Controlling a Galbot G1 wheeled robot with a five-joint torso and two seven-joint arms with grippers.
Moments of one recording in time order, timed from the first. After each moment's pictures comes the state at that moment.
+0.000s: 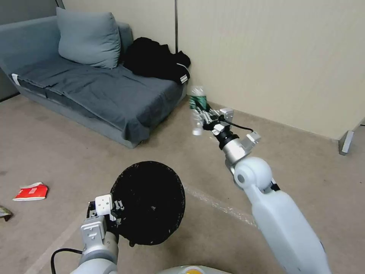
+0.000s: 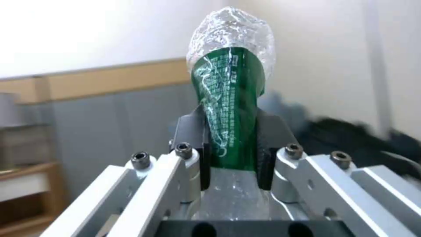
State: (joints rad) left arm 1.84 -1.52 -0.44 -2.45 -0.12 0.58 -0.41; right arm -1.01 1.24 0.12 2.07 0.62 0.01 -0.21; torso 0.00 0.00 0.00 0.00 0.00
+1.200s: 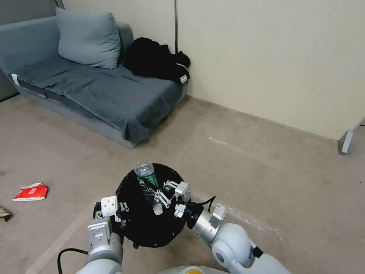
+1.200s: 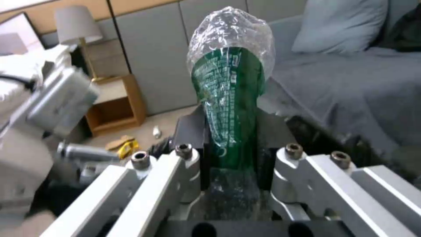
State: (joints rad) left arm 1.84 -1.52 -0.42 -2.43 -0.10 0.58 -0.40; right arm -1.25 1.20 -0.16 1.90 0.41 0.13 -0.30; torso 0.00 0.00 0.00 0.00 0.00
